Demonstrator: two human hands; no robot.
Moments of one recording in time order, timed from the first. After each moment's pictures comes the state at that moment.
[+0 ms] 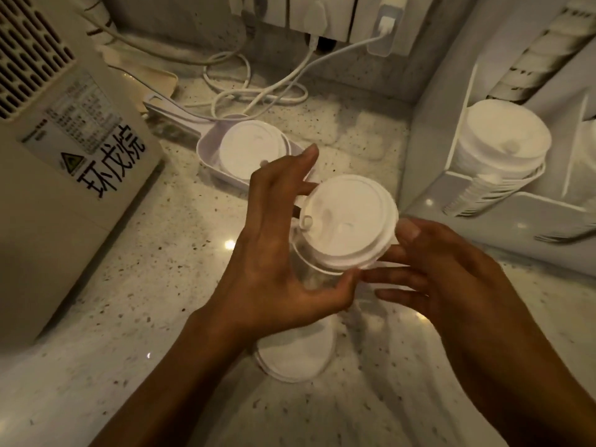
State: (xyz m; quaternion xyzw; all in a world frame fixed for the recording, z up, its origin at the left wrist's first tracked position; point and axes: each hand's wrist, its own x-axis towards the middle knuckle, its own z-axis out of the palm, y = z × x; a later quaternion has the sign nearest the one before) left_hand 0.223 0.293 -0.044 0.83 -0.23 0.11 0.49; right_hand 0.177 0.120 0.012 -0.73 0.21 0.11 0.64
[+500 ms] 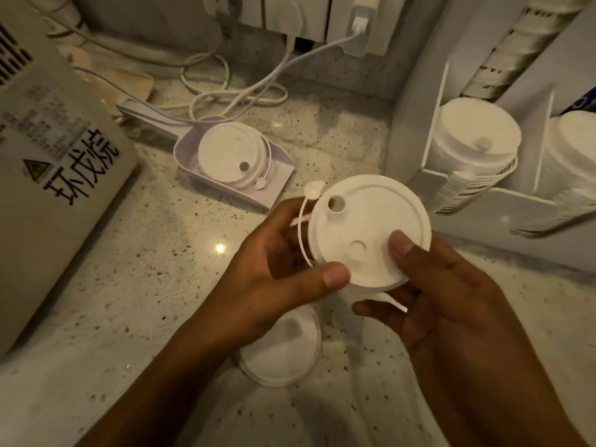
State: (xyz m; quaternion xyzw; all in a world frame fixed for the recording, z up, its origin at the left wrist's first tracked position) left_hand 0.213 0.286 -0.035 0.61 -0.14 -0.19 0.75; right_hand 0.161 0.123 0.016 -0.59 0.24 0.05 0.77
